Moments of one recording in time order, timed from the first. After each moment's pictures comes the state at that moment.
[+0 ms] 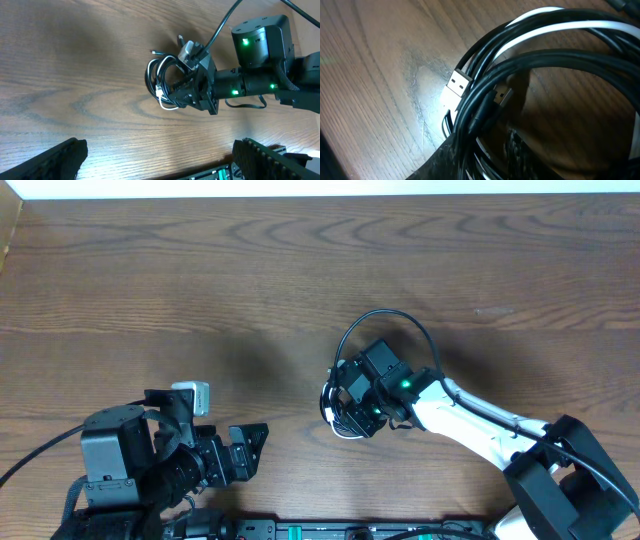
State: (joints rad) left arm 0.07 0.66 1.09 -1.35 0.51 -0.16; right arm 0.70 1.68 0.89 -0.42 -0.37 -0.05
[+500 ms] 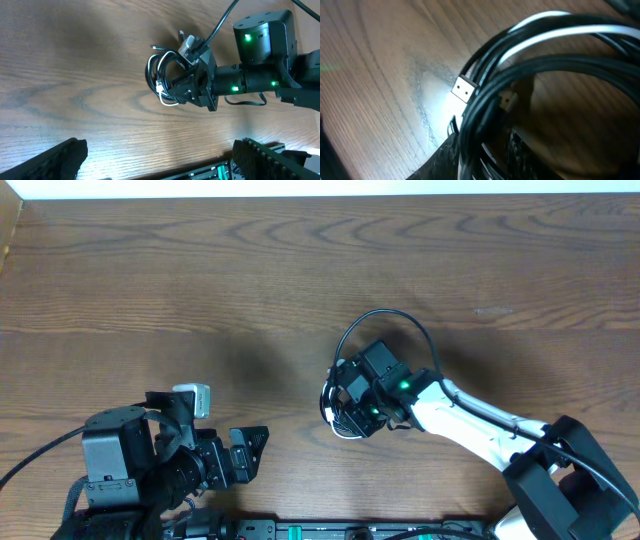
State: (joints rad) left arm 0.07 0.66 1.09 -1.37 0.51 -0.16; right arm 0.72 1.68 0.89 -0.41 -0.37 -0.01
